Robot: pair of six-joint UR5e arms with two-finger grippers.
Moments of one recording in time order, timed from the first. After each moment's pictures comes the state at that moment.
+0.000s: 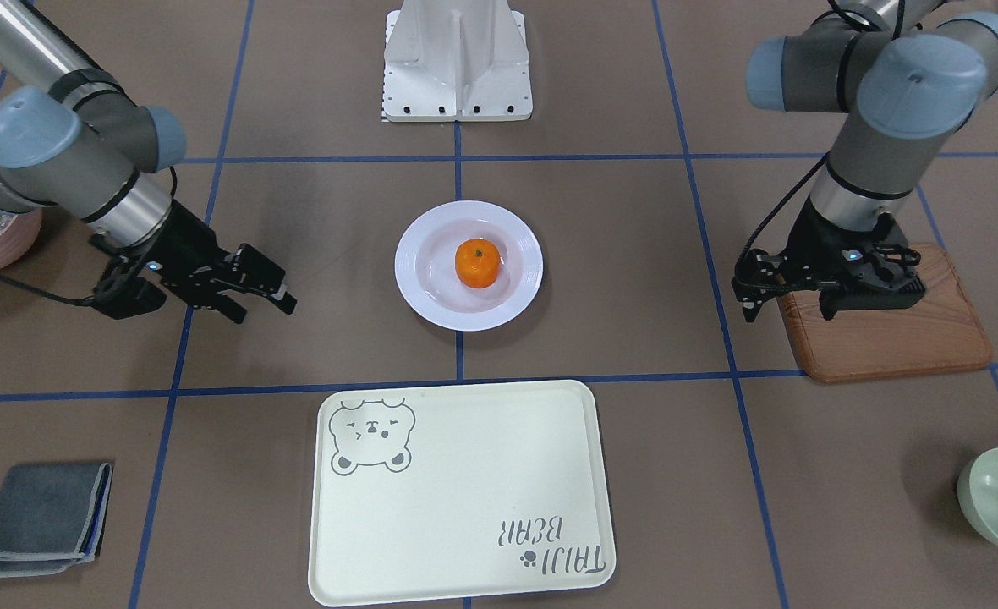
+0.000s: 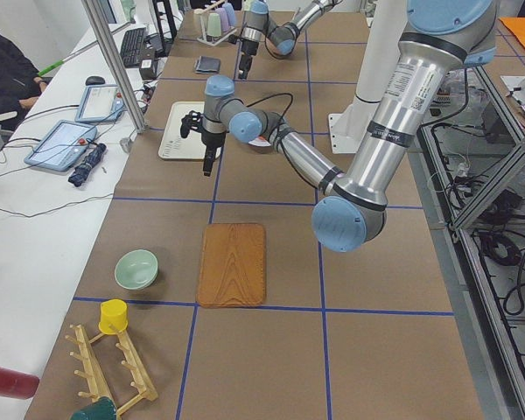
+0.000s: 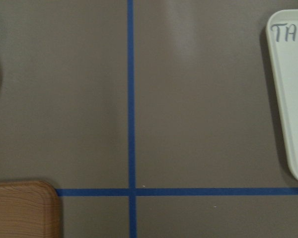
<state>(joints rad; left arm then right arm) -0.99 -1.96 -1.79 -1.62 -1.98 -0.79 0.73 -1.26 1.55 -0.50 1.98 1.57</state>
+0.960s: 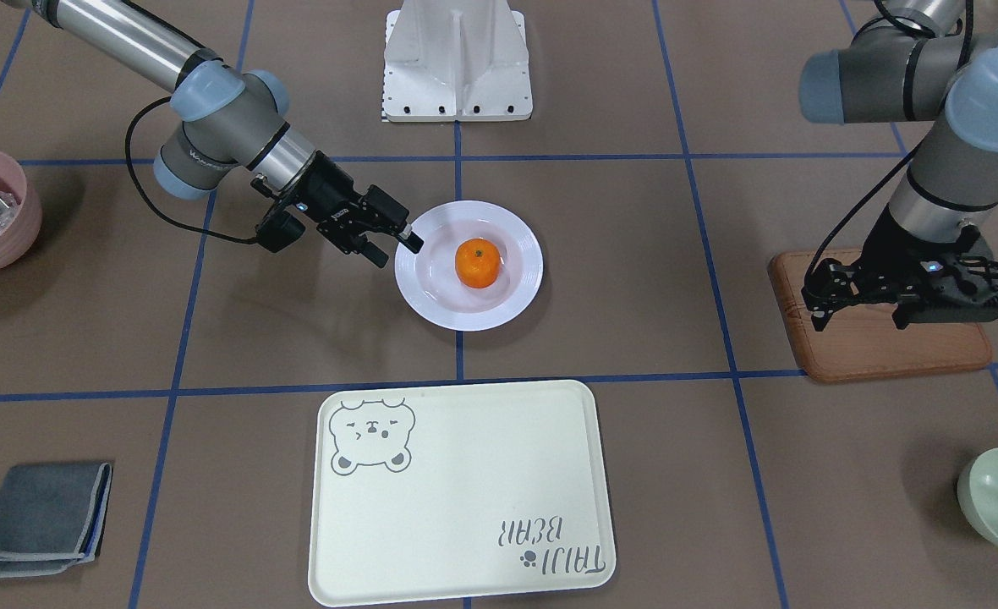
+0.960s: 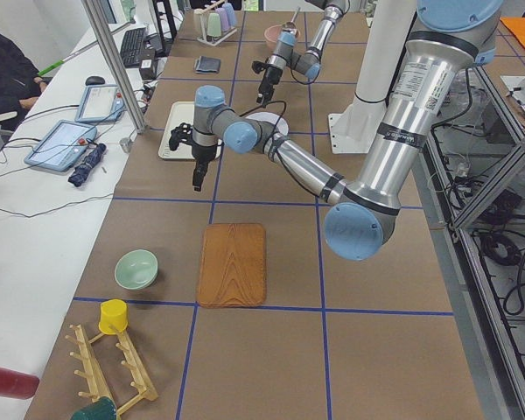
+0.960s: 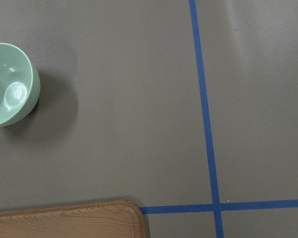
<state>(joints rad) -1.05 -1.92 -1.77 -1.61 -2.00 -0.68 0.45 -1.20 1.51 -0.30 1.63 1.79</state>
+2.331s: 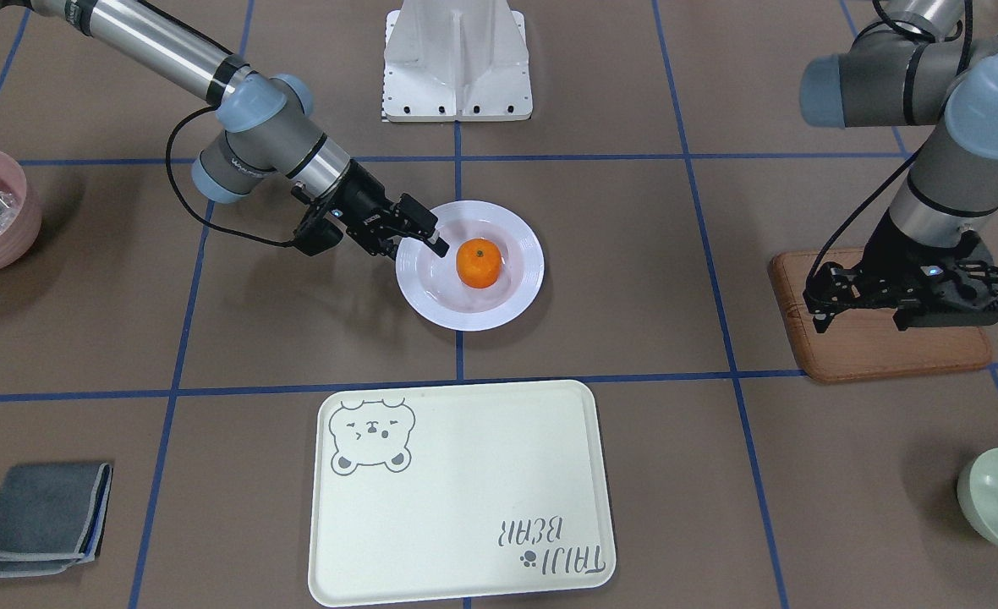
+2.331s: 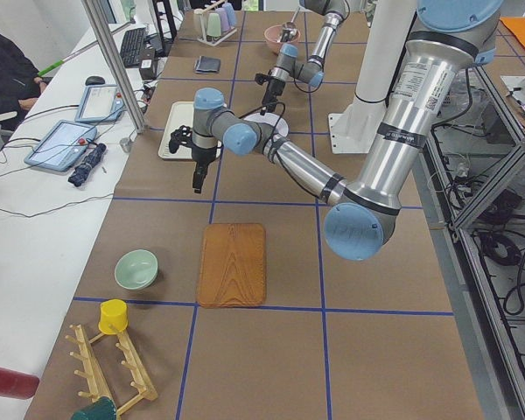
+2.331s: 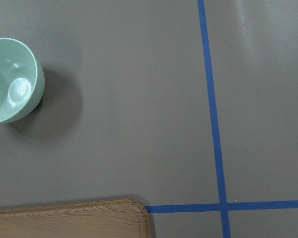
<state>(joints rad) -1.05 -1.92 -1.76 -1.62 -2.00 -0.68 0.39 -1.13 1.43 -0.31 1.60 1.79</state>
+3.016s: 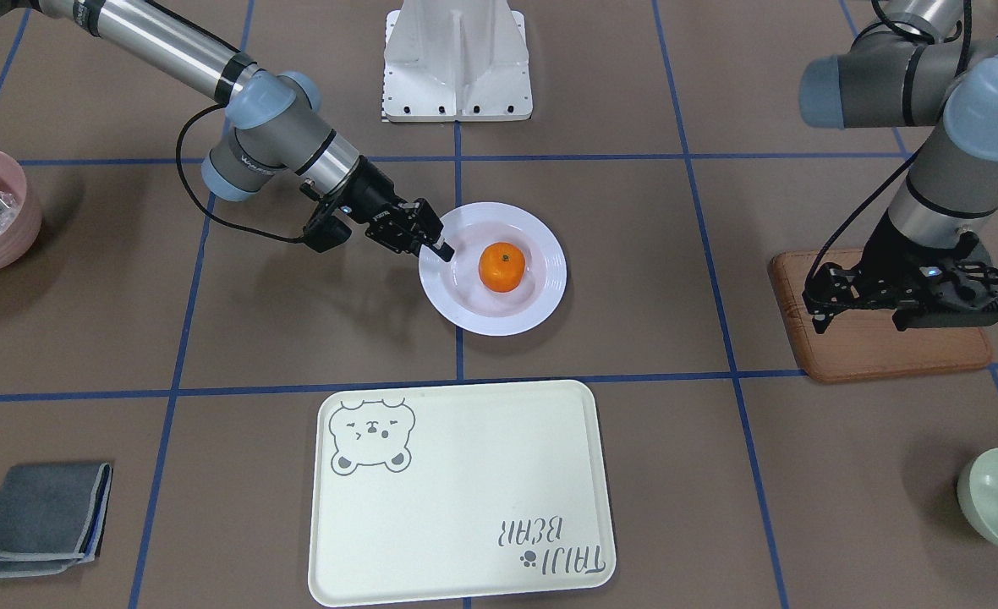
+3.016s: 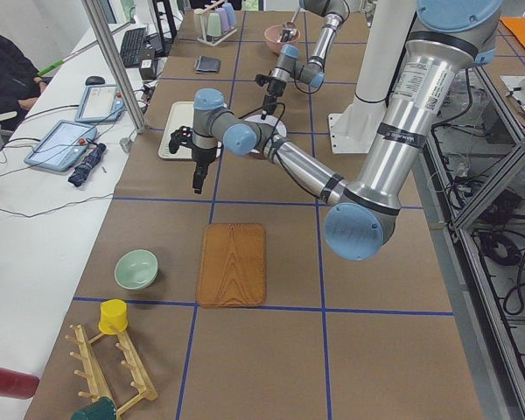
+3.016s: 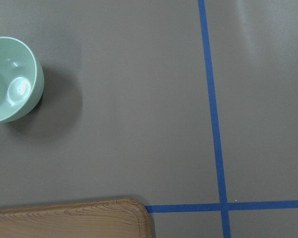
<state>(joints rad) -1.05 -1.92 -1.76 -1.62 -2.00 -0.68 0.39 -1.11 1.43 -0.31 1.59 1.83</state>
